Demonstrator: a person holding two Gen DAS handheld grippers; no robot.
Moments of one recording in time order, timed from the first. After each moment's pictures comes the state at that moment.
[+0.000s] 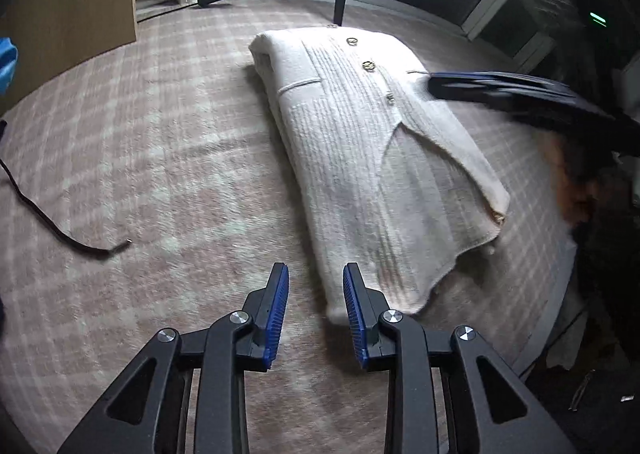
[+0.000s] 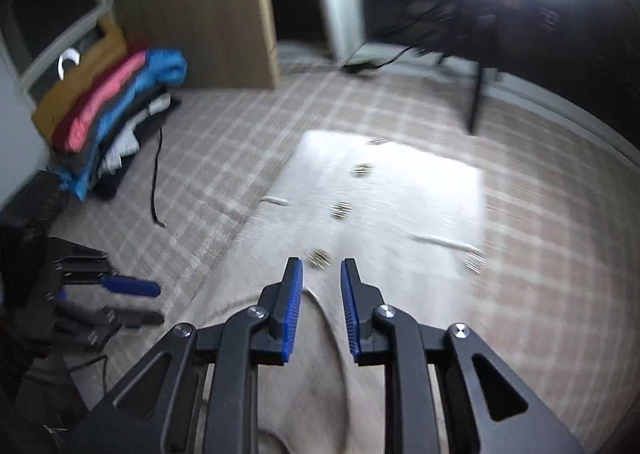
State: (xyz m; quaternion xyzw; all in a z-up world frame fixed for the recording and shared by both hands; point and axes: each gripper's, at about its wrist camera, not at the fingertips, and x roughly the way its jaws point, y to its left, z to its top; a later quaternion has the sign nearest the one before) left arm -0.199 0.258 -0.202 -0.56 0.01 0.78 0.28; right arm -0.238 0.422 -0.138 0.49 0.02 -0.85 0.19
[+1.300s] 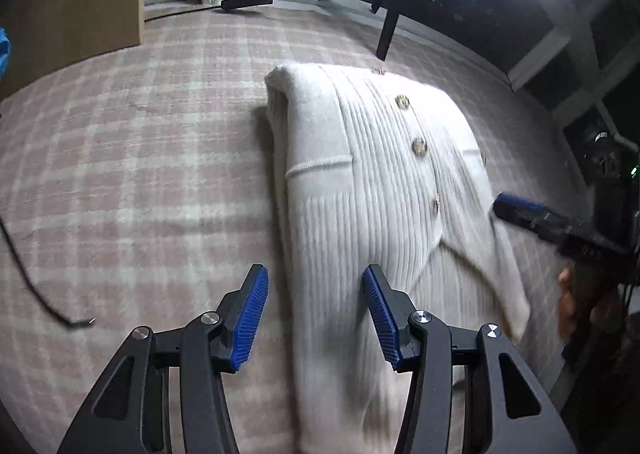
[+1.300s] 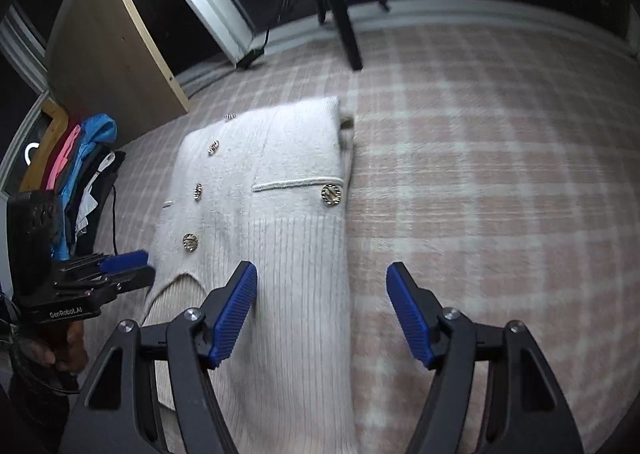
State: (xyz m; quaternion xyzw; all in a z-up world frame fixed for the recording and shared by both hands) left arm -0.275 0.311 -0.235 -0.57 -0.06 0.80 0.21; right arm -0.224 0.536 -0.181 0.51 -0.14 -0.84 0.11
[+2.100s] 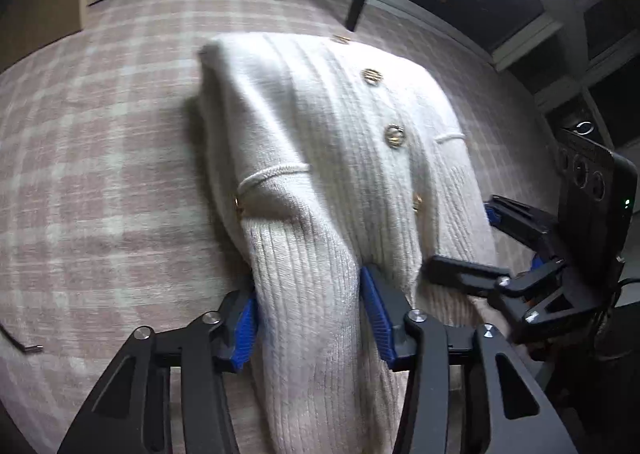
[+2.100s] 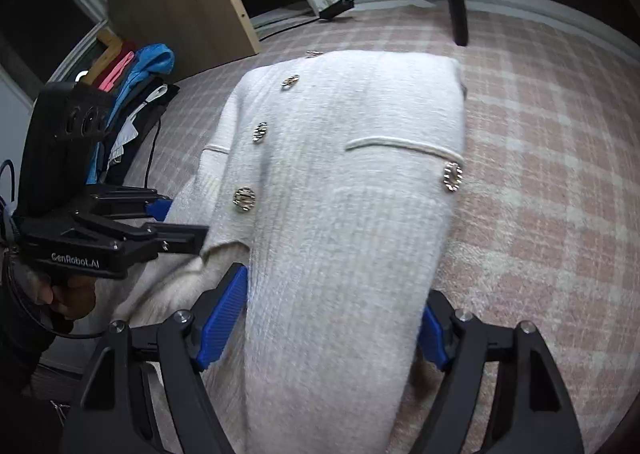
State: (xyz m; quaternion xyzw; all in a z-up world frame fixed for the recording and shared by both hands) left arm -0.296 0.356 -0.253 -0.60 -0.06 0.76 0.26; right arm -0.228 0.489 -0.207 0.52 -0.08 -0.81 0.25
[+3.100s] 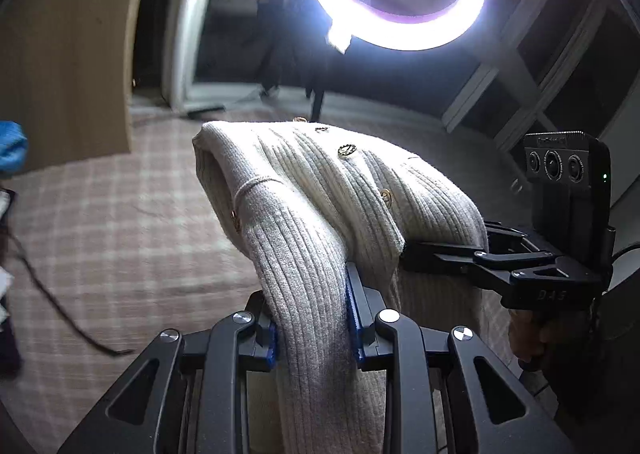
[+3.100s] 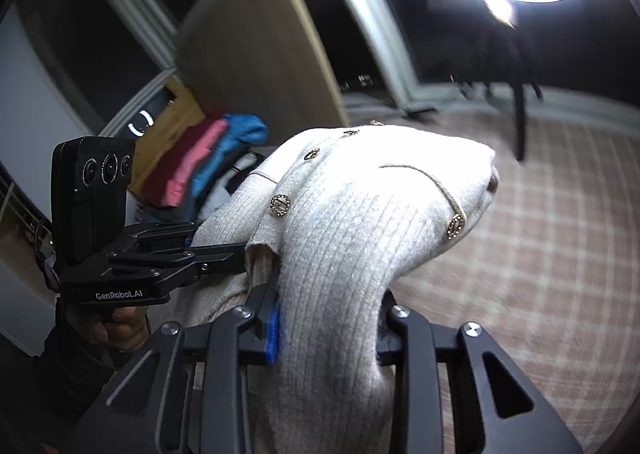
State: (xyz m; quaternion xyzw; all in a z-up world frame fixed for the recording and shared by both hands) left arm -0.245 0.290 -0.103 -0.44 -0.06 0.85 0.28; right arm -0.203 0.438 -0.066 0.42 -0.12 -0.85 0.31
